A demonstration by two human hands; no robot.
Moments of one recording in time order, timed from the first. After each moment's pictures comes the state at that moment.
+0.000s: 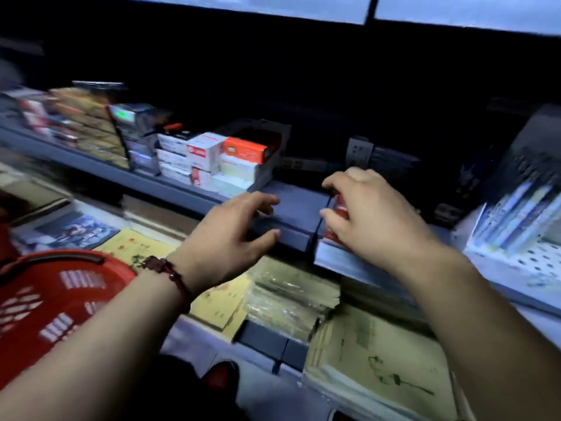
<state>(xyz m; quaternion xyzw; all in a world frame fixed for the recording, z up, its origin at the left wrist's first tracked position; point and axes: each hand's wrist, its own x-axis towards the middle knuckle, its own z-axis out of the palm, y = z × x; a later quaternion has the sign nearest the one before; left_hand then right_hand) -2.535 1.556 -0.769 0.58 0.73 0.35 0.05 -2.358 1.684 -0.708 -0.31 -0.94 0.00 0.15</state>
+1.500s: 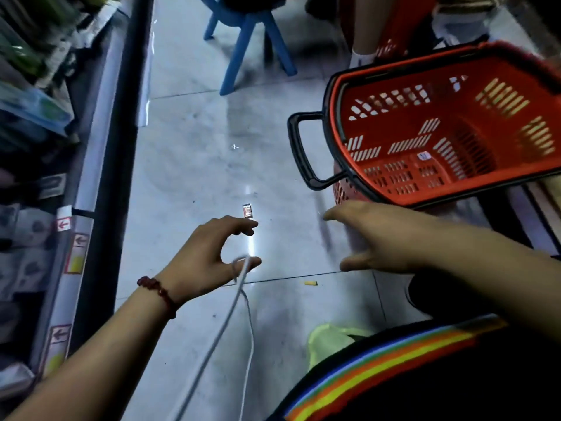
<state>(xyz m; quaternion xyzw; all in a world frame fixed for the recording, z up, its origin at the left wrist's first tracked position) -2.423 0.880 -0.979 0.06 0.94 0.33 0.10 -2.509 1.185 -0.903 0.32 -0.90 0.06 -0.30</state>
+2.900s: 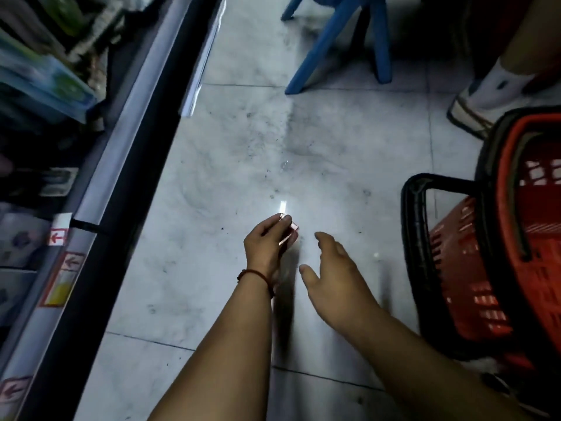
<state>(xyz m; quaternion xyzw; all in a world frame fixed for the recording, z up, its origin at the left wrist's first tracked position) -2.628 0.854 -1.194 -0.45 0.40 0.79 -0.09 -2.625 0.997 -1.090 0.11 -0.88 0.32 -0.32</state>
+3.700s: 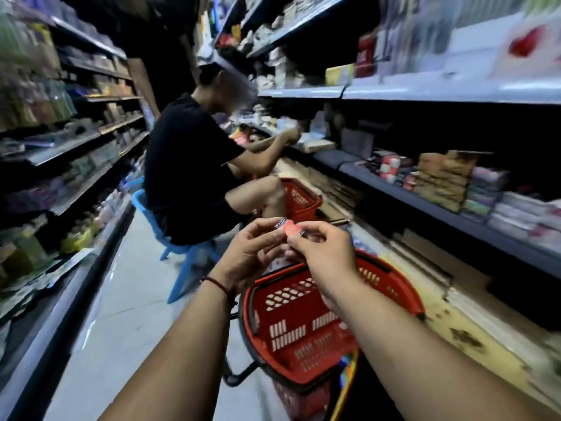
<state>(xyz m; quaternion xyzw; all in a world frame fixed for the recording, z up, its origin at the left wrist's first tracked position) -2.635 1.095 -0.760 0.14 0.49 0.85 0.10 -2.567 1.233 -0.732 -0.03 -0.63 0.76 0.14</state>
